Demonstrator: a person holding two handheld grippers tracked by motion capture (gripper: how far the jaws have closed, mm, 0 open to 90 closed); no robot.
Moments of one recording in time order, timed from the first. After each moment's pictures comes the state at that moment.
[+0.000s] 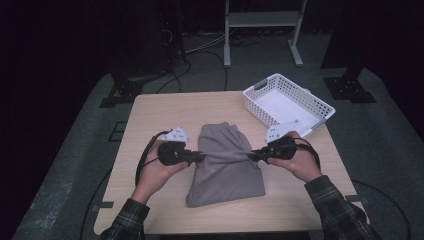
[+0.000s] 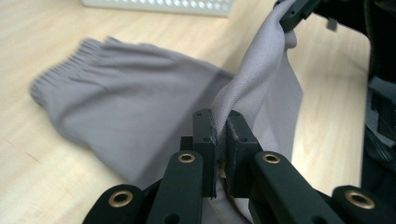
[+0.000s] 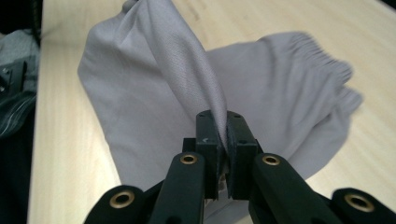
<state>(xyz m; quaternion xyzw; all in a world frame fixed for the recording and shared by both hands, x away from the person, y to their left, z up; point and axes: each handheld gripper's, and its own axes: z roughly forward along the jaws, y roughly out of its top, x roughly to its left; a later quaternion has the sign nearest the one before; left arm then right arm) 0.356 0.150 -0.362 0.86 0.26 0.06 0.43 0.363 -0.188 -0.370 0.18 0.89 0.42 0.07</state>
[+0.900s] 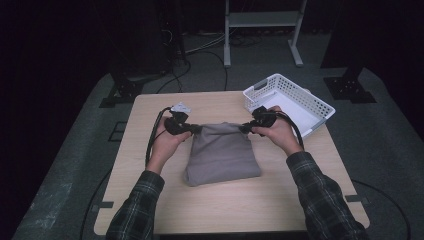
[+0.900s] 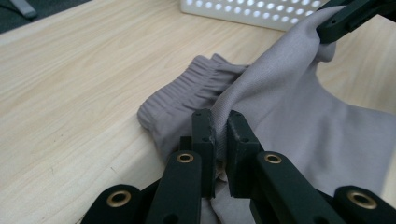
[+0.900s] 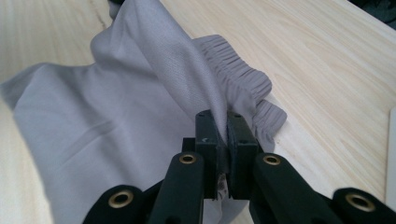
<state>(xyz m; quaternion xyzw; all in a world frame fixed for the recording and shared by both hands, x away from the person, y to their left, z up) 0.457 0.151 -0.390 0.84 0.34 0.11 0.41 0.473 -0.163 -0.388 0.25 0.88 0.39 0.08</state>
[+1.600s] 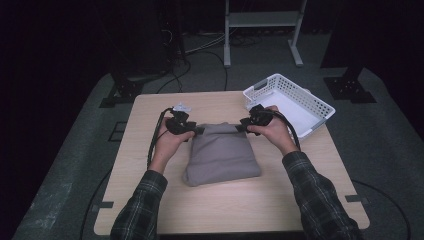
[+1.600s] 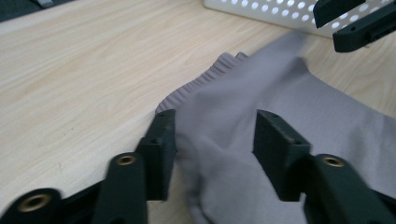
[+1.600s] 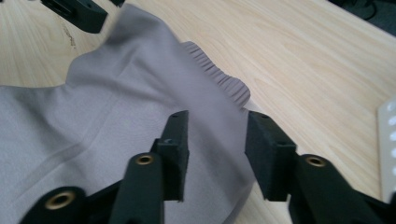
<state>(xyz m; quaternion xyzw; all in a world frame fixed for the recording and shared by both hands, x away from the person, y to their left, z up) 0.464 0.150 -0.399 0.83 0.37 0.12 0.40 0.486 -0.159 -0.401 0.28 0.87 0.40 0.10</state>
